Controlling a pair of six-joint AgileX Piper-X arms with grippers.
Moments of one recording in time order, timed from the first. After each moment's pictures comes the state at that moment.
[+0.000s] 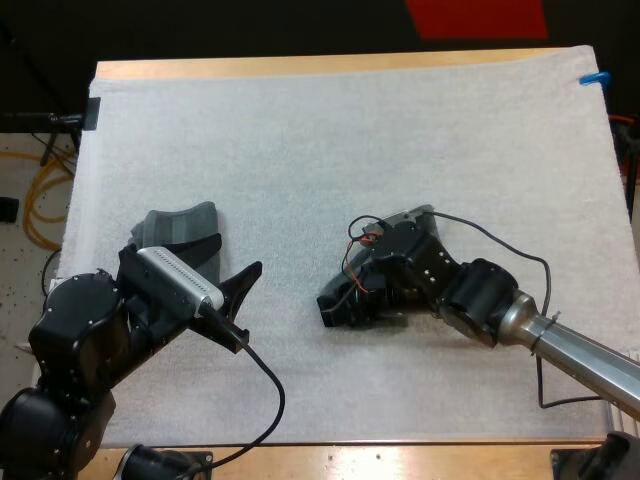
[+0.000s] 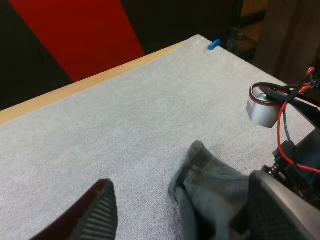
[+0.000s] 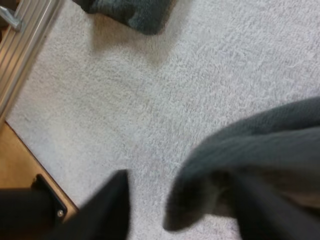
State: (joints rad) left arm -0.29 0.62 -0.95 0.82 0.37 -1.72; right arm 0.87 1.40 -1.03 0.56 -0.28 -1.40
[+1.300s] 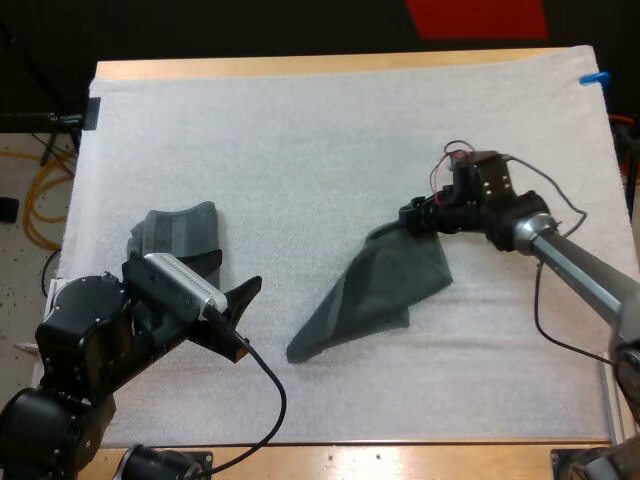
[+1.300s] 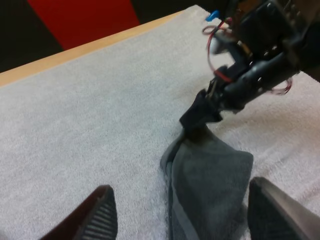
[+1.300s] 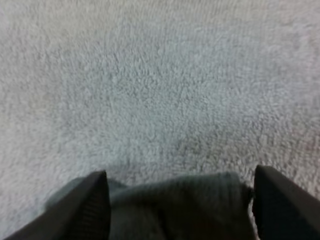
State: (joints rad) left arm -0.29 0.62 -0.95 0.92 0.37 -1.72; right arm 0.36 1.78 -1.03 0.30 -0.27 -1.60
